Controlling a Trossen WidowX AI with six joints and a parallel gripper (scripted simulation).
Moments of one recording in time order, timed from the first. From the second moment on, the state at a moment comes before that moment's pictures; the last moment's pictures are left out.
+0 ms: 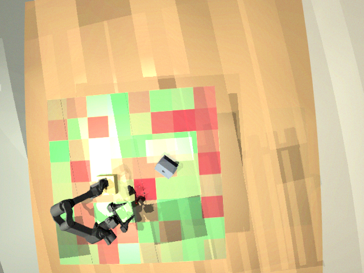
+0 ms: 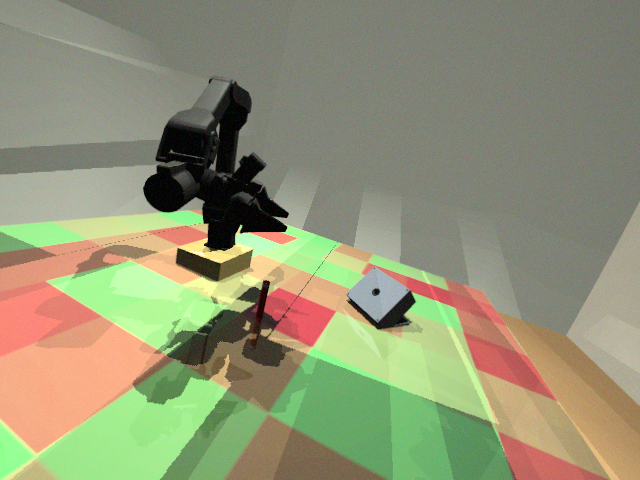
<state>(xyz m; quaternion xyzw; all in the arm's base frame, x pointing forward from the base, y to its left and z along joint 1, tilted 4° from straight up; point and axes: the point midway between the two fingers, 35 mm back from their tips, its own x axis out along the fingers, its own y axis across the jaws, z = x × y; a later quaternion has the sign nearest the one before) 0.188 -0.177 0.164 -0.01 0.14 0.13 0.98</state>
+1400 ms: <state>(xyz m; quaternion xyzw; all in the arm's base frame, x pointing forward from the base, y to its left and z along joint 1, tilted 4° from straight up) 0.205 -0.180 0.103 -0.07 0.70 0.07 0.71</state>
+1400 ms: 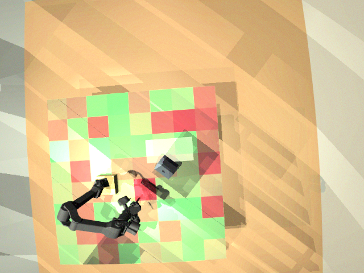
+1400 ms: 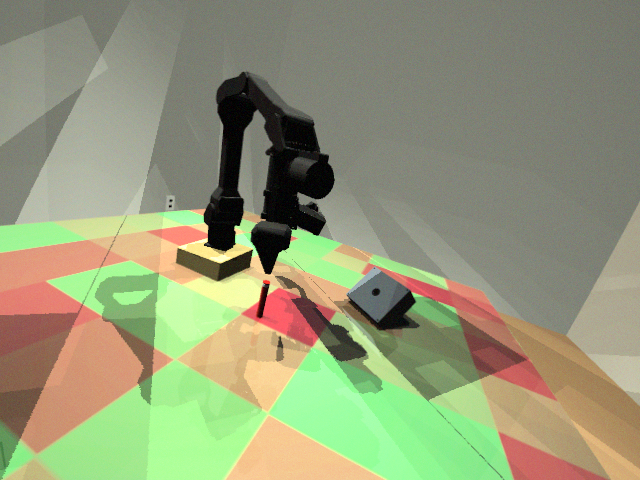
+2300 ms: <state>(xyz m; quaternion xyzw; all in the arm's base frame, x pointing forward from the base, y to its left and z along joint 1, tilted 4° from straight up) 0.208 -0.186 0.082 -0.10 0.72 0.06 0.69</state>
